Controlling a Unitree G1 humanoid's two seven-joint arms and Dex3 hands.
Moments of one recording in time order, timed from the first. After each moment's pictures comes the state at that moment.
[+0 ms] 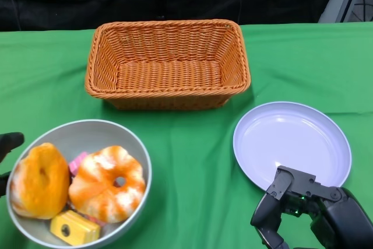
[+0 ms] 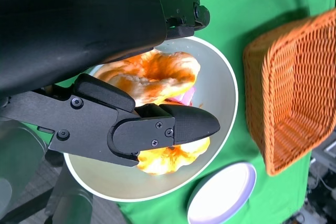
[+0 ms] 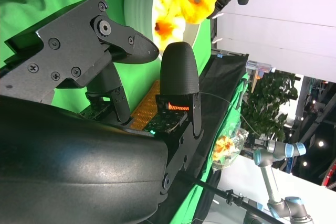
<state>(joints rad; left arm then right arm) -0.13 0.61 0.30 0.13 -0.47 0.84 -0.68 0.42 -0.13 0.20 -0.53 -0.03 -0.17 0.19</state>
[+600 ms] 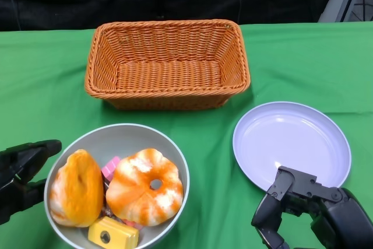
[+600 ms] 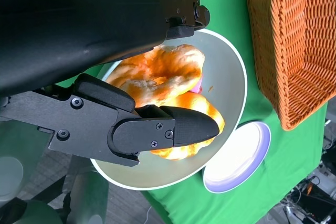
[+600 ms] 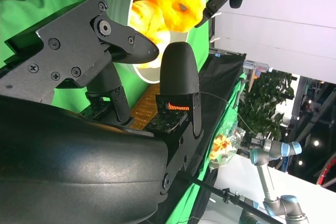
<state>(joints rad) -0.06 0.57 0.25 -0.08 -0.52 0.89 -0.66 0.42 -0.13 0.20 -0.51 -0.03 -0.20 0.19</state>
